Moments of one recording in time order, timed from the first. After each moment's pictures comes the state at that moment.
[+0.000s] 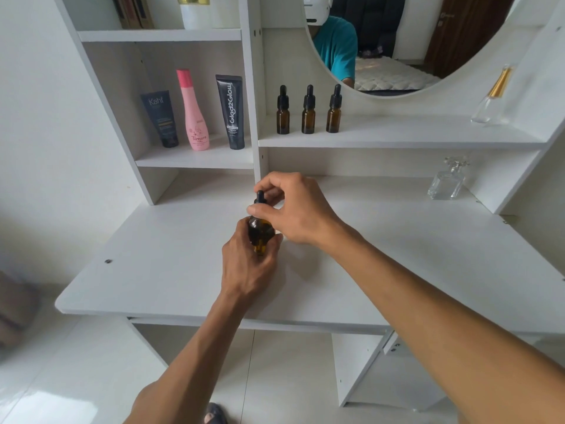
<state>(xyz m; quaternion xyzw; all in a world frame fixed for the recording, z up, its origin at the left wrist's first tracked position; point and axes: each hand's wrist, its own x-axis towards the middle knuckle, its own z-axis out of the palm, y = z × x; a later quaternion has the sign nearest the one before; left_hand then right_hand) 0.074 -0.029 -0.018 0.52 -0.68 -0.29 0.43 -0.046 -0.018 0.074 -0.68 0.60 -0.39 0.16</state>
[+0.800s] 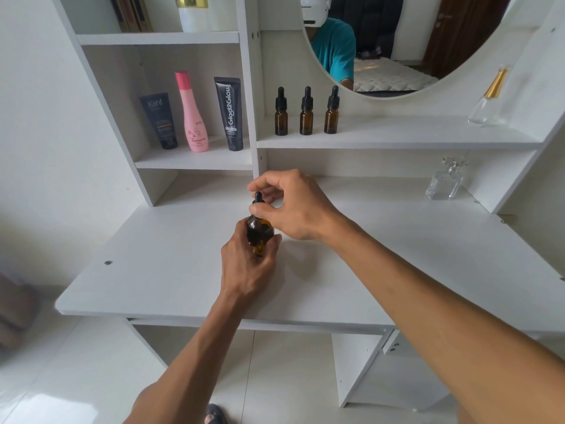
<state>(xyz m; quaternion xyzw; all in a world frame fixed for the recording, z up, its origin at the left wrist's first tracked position) 0.072 -0.029 -0.023 0.52 -0.67 -0.29 0.44 -0.050 -0.019 0.079 -0.69 0.59 -0.37 0.18</state>
